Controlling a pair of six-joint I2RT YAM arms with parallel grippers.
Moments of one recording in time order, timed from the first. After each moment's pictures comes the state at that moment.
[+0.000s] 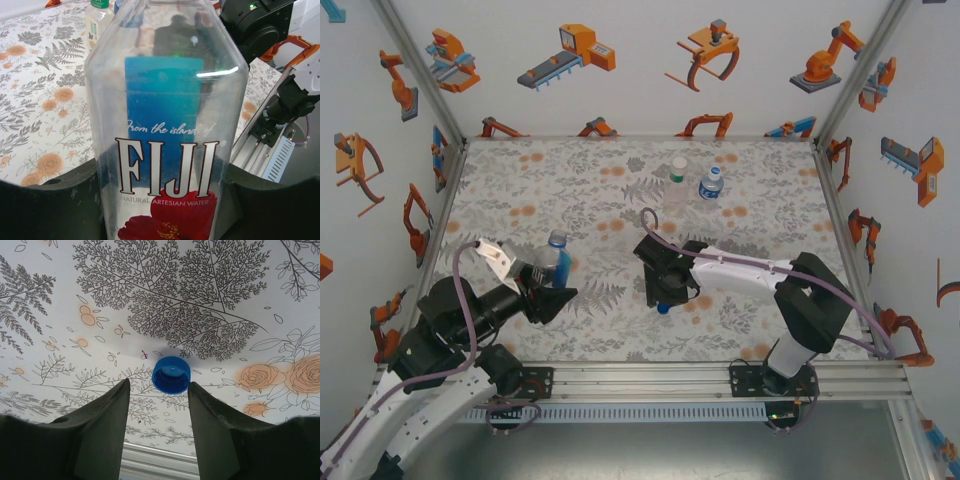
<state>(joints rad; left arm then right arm) -0.76 0.31 0.71 -0.50 0.17 -0.18 0.93 1.64 1.02 -0.65 0.05 0.80</state>
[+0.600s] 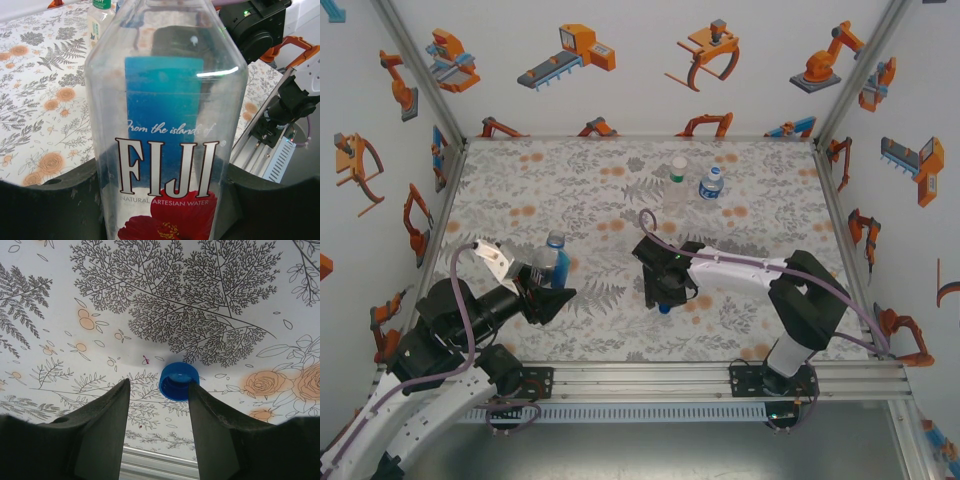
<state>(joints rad) -0.76 0.30 0.71 -0.51 0.16 -0.18 0.93 1.66 1.01 -0.63 0.04 0.80</state>
